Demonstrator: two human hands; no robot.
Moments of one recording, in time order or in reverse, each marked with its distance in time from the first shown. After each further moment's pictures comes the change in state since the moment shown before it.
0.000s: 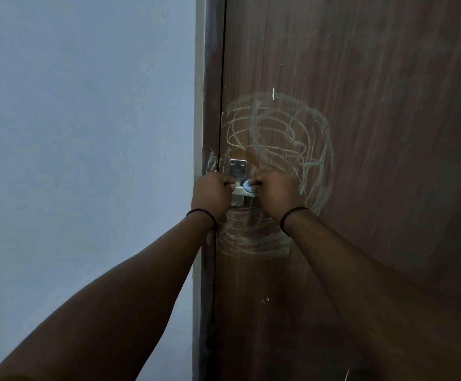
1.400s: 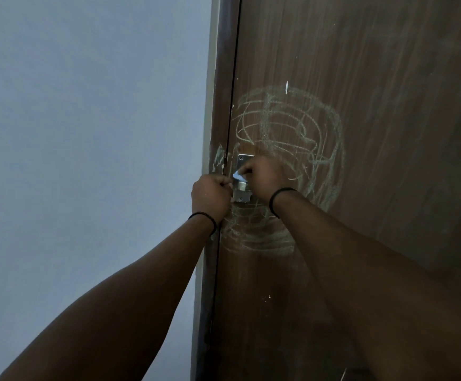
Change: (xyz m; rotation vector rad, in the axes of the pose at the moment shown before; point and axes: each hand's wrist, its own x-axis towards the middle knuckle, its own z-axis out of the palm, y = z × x) left_hand -0.013 -0.016 0.000 -0.256 0.068 -0.216; right_hand 0.031 -0.030 0.014 -0.137 -0.141 0.041
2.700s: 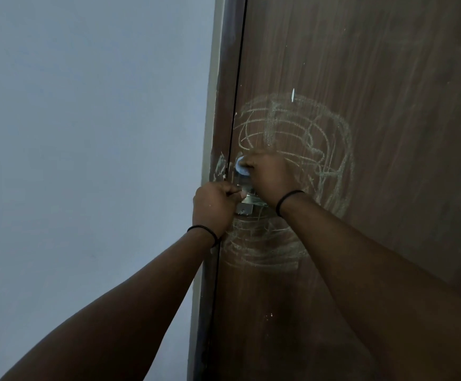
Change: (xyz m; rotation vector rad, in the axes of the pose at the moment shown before) left_hand 0.009 -0.001 0.007 0.066 0.025 0.193; right_hand 0.027 0.011 -0.006 -0.020 0.153 -0.336
